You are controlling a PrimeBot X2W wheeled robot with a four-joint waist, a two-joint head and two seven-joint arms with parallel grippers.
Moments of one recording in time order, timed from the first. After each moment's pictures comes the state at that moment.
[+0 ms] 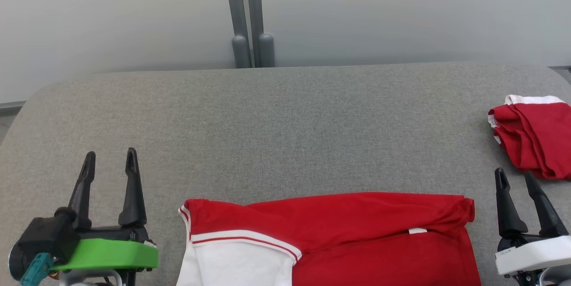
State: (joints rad) left arm -0.03 0.45 -0.34 -0.12 -0.62 0.27 -0.26; right arm 0.10 -0.29 -0.01 0.07 0.61 0.13 -0.26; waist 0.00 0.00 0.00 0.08
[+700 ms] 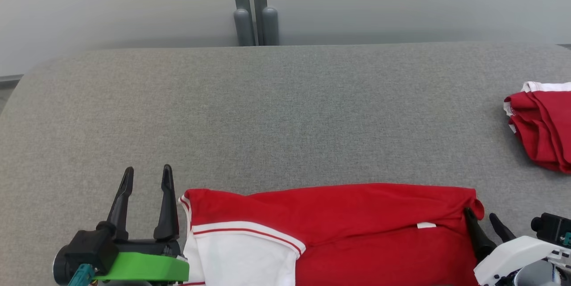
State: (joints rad) left arm 0.04 0.12 -0.13 0.00 -0.34 -0.02 -0.26; right arm -0.01 -0.28 0.08 0.40 0.73 0.13 -0.08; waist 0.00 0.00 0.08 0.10
